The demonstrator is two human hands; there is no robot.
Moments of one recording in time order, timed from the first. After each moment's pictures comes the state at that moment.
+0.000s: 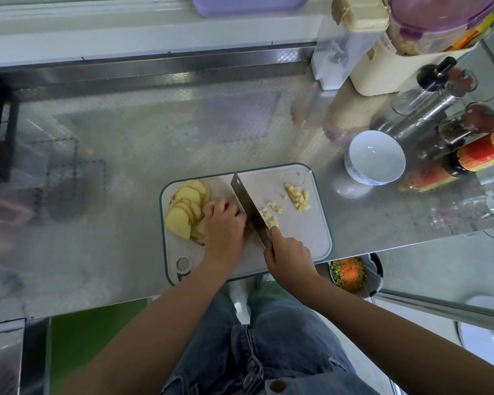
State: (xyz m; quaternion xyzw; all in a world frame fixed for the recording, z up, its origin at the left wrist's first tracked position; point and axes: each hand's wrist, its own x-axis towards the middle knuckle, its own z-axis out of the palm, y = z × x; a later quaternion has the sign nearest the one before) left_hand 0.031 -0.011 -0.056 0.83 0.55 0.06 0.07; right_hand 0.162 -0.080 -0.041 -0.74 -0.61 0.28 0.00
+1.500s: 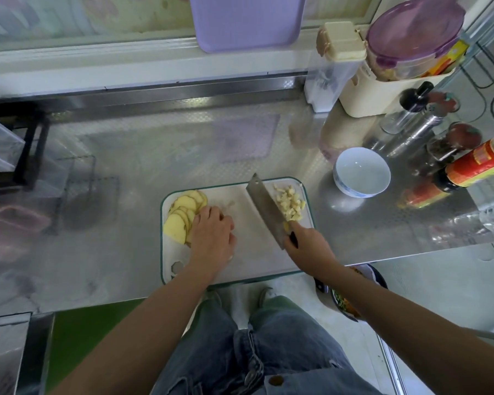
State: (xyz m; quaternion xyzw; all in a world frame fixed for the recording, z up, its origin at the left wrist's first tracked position) left_hand 0.026 -0.015 -0.044 0.81 0.58 -0.01 0.08; right_hand 0.237 -0.072 -0.035 -0.72 -0.61 0.31 0.09
